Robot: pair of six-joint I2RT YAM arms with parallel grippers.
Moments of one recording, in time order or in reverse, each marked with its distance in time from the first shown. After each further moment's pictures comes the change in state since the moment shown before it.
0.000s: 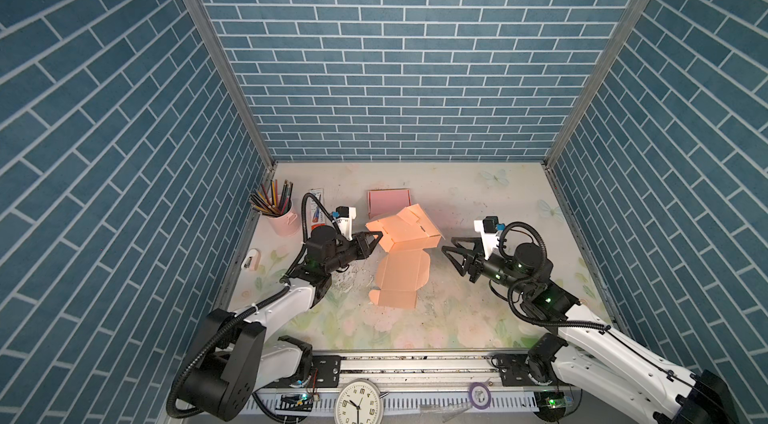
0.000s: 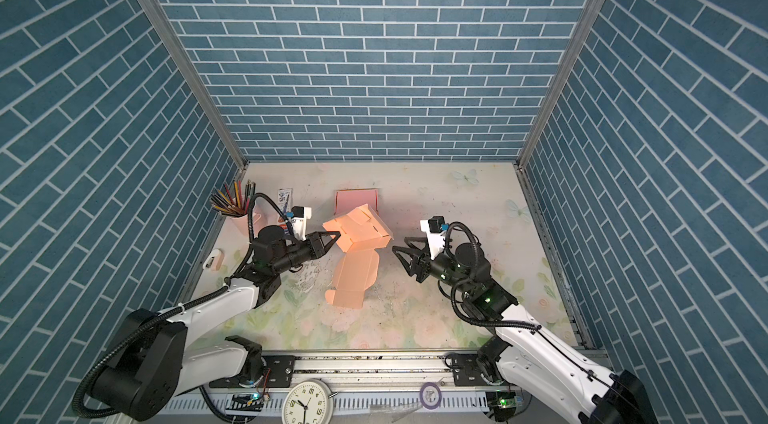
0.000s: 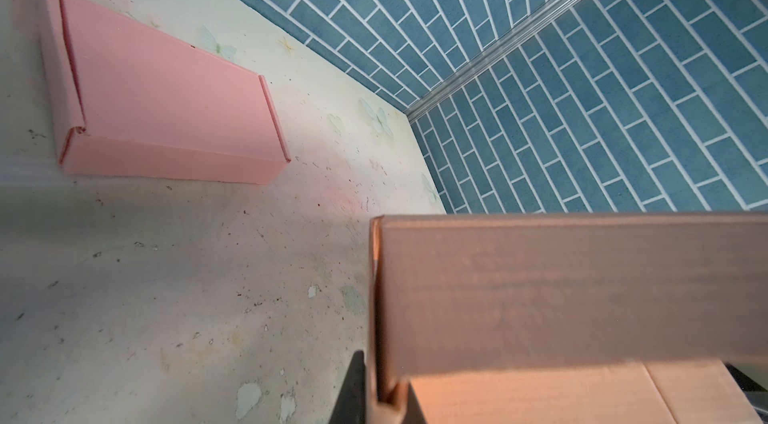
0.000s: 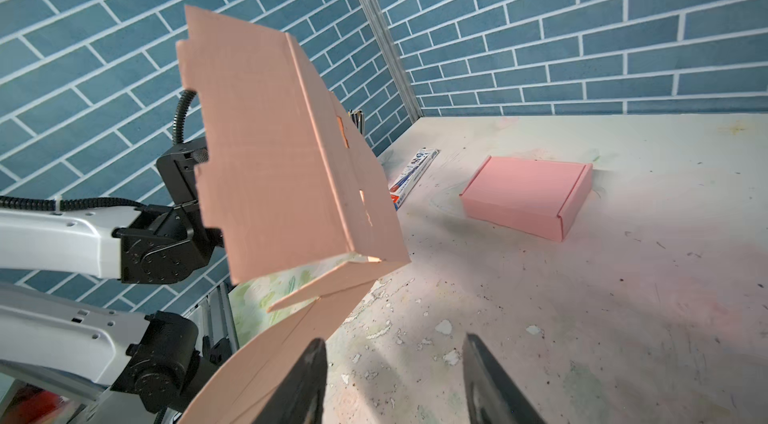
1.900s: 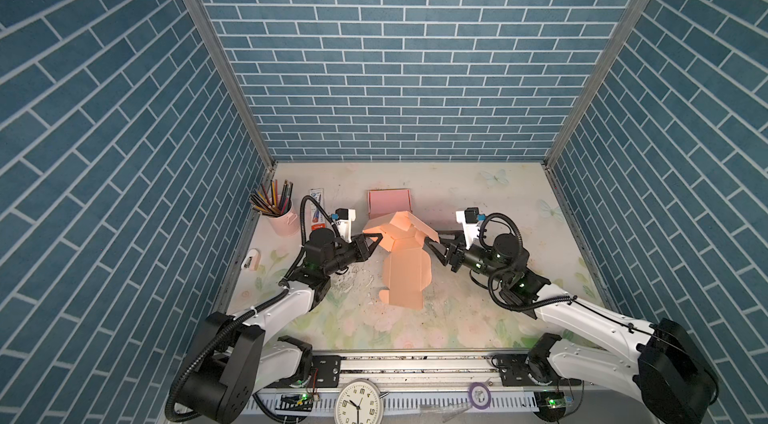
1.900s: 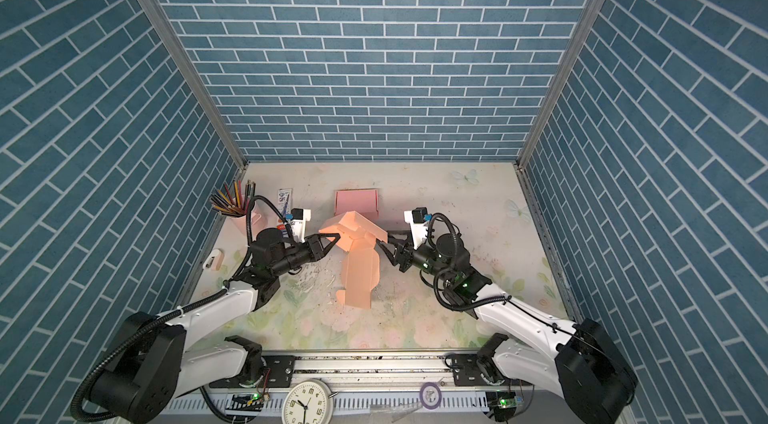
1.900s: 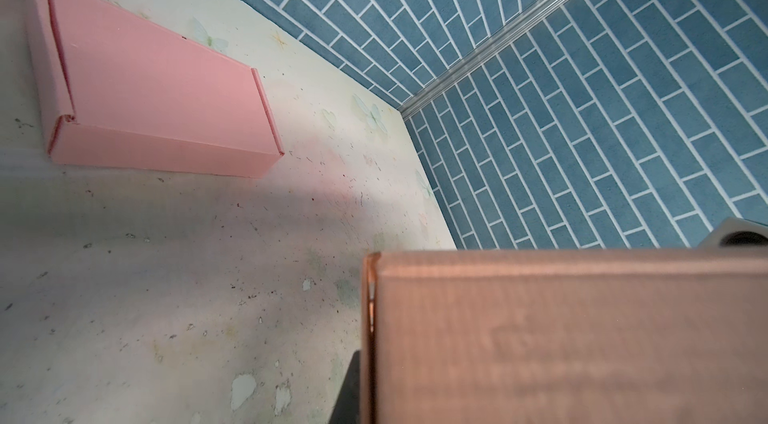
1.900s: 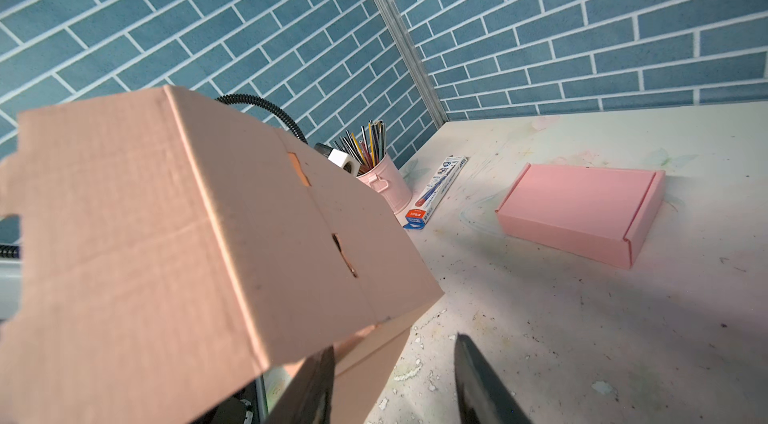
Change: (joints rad) left arm -0.001 -0.016 -0.028 0.023 0.019 -0.010; right arm 0.066 0.283 0.053 0.273 0.006 0.114
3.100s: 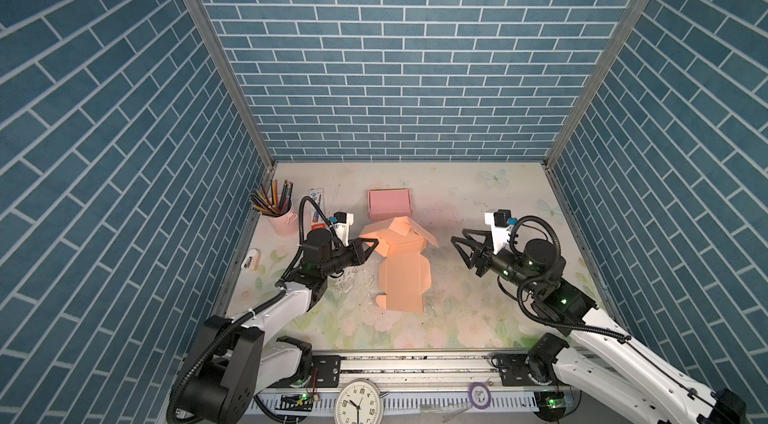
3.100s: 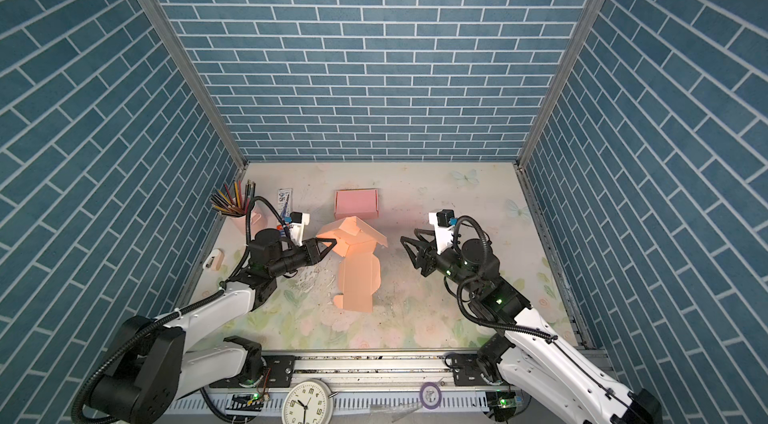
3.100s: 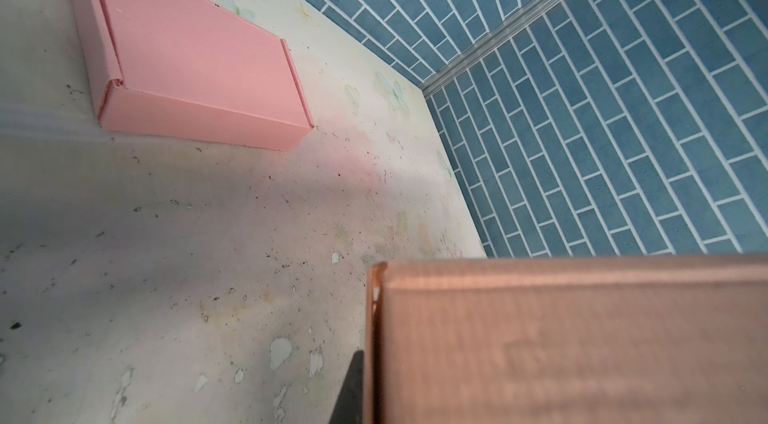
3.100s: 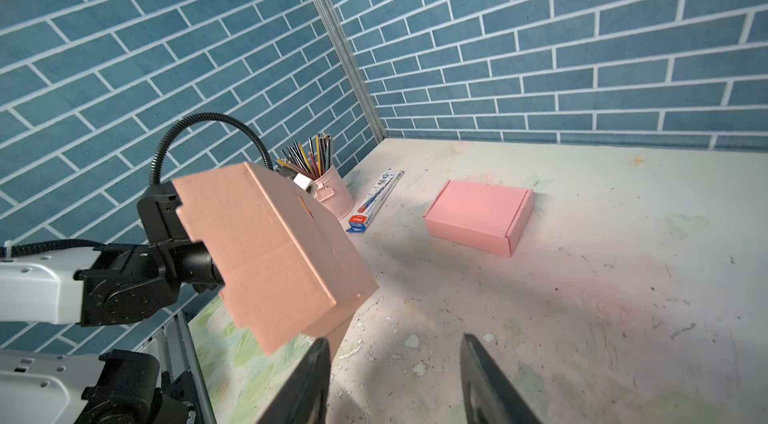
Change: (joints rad) left arm 0.050 -0.019 -0.007 -0.119 0.045 0.086; right arm -0.049 -0.358 0.077 -0.498 0.138 -0.173
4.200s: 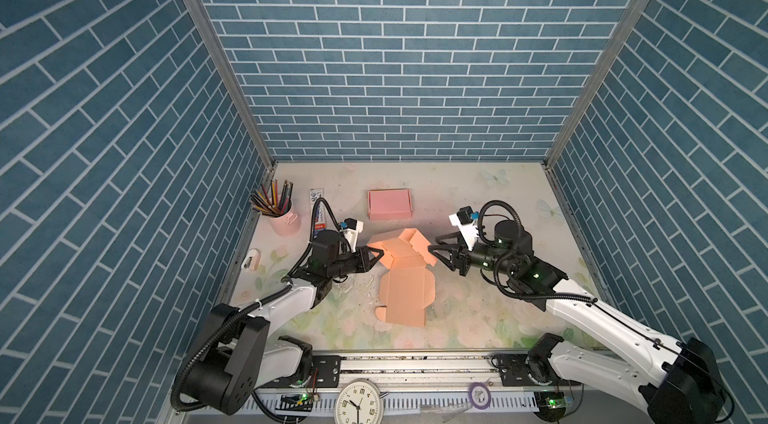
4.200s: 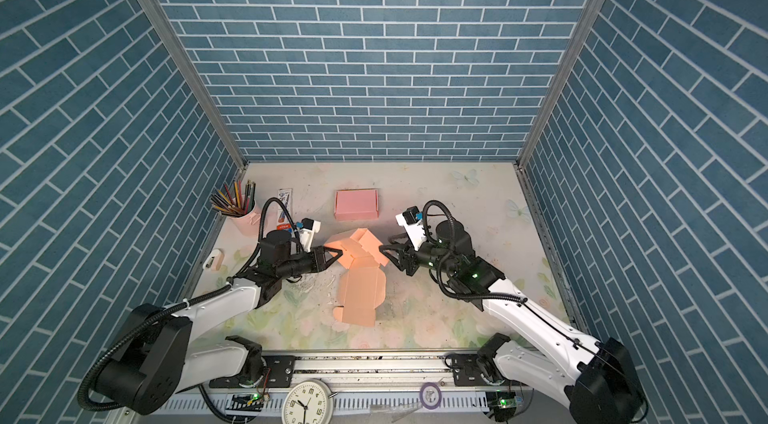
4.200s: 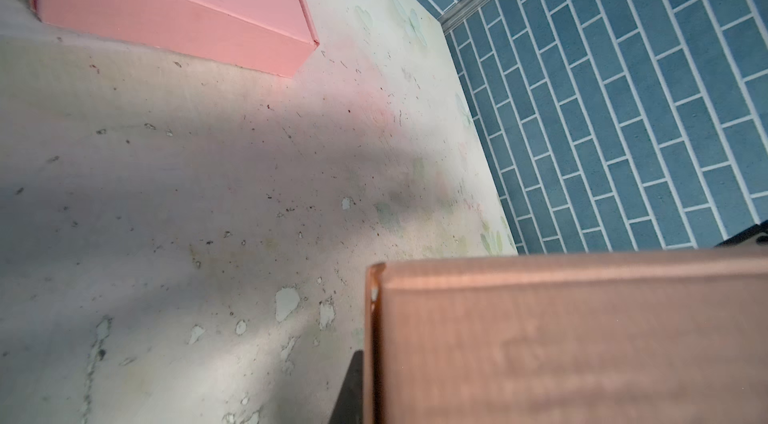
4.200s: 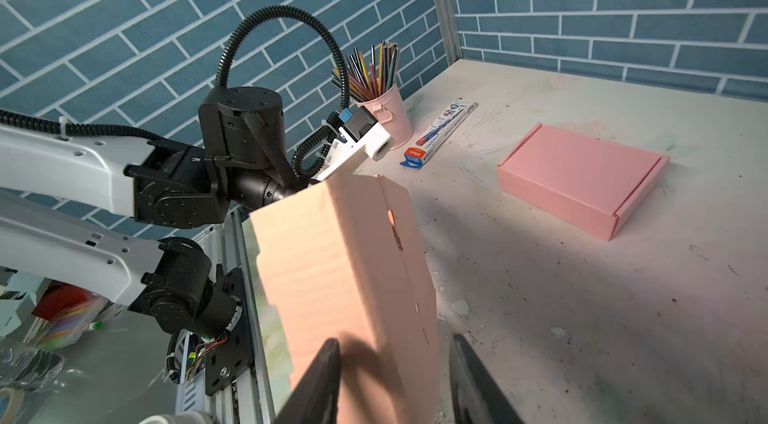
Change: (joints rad) left arm -0.053 0.069 0.017 -0.092 0.021 0.060; right arm 0.012 0.286 0.102 0.009 -0.280 -0.118
